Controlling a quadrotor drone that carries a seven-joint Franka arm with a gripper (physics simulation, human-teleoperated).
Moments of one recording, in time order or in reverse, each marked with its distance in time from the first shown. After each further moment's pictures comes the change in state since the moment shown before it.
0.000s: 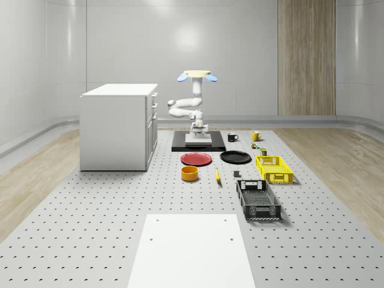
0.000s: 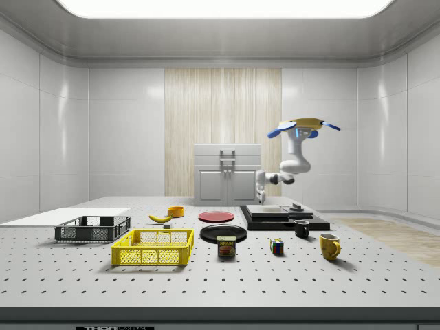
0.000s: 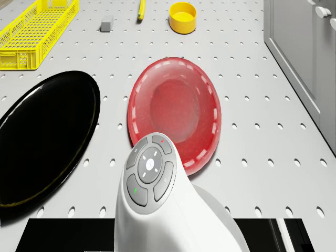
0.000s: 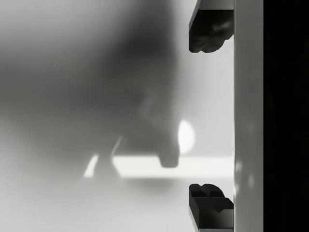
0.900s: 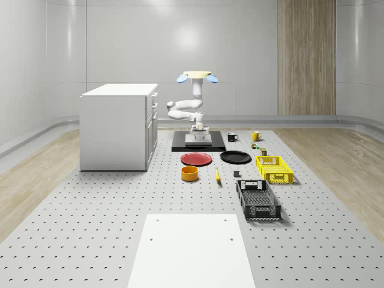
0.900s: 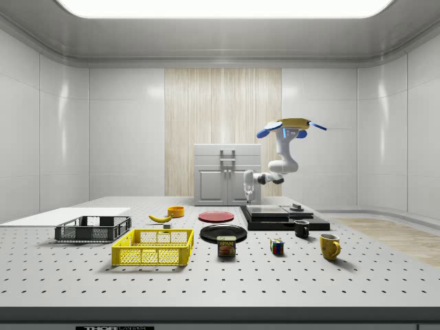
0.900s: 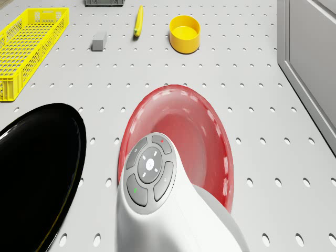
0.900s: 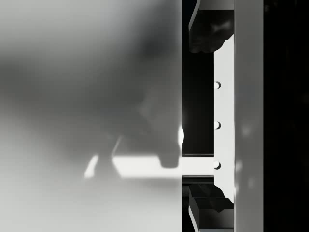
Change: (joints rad) arm -0.003 -0.007 0.001 0.001 0.003 0.006 0.003
